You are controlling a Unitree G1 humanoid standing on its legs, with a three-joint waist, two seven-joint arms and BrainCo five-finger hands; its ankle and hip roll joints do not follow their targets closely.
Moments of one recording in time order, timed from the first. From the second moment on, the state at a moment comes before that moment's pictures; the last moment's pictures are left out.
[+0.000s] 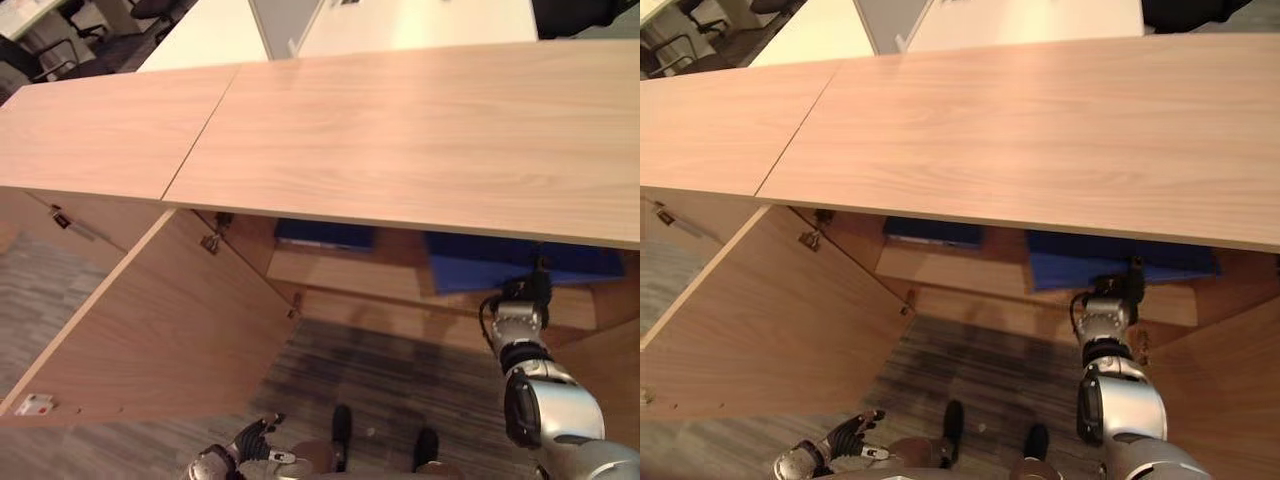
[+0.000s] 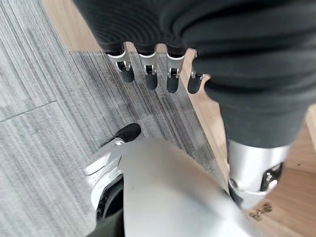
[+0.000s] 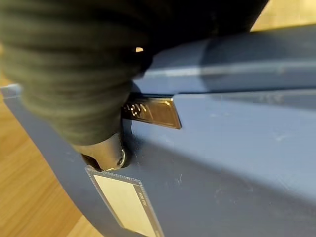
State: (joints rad) left arm 0.11 0.39 -0.51 0.81 0.01 -0.23 -0.20; right arm -0.70 -0.37 -0.27 1.07 1.32 -0.36 -0.21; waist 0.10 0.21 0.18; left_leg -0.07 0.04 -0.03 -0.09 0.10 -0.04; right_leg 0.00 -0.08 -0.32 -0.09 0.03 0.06
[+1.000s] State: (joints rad) left arm -0.09 0.52 -0.64 0.64 -0.11 -0.25 -0.17; right arm -1.45 -0.77 -0.05 1.31 1.39 -0.42 -0.33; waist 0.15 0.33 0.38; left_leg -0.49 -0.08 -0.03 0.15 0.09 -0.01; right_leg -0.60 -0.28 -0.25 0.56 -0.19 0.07
